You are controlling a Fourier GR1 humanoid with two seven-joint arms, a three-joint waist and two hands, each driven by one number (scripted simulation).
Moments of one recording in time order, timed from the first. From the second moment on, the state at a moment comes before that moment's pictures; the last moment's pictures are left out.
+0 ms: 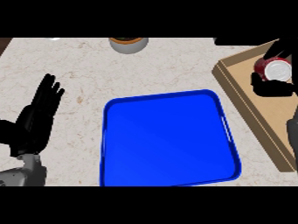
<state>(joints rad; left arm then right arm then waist) -0.10 0.11 0.07 -1.68 0.11 0.09 0.23 -0.49 -0.32 -0.09 -1.65 1.04 0.11 0.39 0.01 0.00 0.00</state>
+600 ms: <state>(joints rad) -0.12 0.12 0.08 -1.66 0.12 0.08 0.22 -0.58 -0.46 -0.10 -1.14 1.10 0.21 0.24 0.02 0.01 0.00</state>
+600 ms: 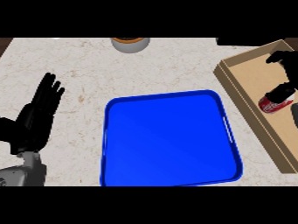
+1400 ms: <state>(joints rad) -0.11 0.11 0.08 -1.67 0.11 0.09 0.23 -0.70 -0.37 -0.41 -1.03 0.70 -0.12 -0.09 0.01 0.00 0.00</state>
